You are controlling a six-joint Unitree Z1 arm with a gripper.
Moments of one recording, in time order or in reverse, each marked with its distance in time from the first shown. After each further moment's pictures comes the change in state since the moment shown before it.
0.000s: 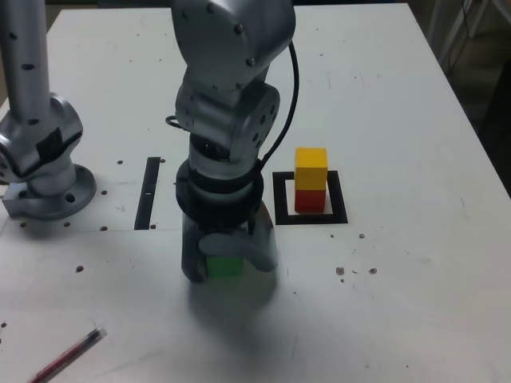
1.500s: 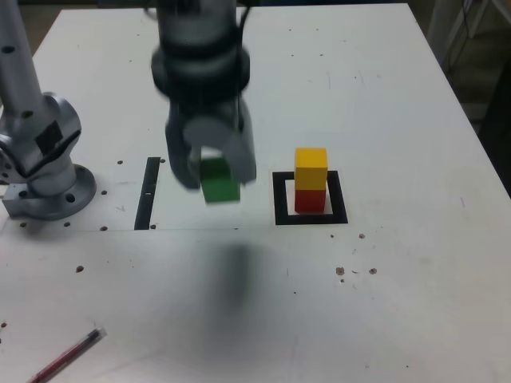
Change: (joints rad) arm 0.109 -0.234 -0.268 0.393 0.063 0.148
